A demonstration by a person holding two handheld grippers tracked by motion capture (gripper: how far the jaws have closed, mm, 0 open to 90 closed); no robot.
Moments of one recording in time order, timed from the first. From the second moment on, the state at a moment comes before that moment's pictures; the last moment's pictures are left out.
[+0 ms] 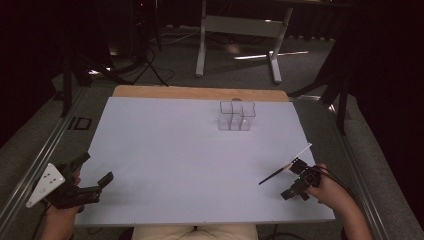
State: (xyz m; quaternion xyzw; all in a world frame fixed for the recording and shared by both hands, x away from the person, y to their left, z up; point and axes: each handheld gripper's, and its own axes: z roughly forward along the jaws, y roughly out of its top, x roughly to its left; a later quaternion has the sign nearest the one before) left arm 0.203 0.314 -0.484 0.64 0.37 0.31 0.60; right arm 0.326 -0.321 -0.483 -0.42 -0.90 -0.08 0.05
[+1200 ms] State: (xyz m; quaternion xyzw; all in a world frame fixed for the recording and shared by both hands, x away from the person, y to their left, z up) left arm 0.192 0.321 -0.487 0.63 0.40 0.32 0.59; right arm 0.348 -0.278 -0.471 -0.02 -1.00 -0.03 0.00
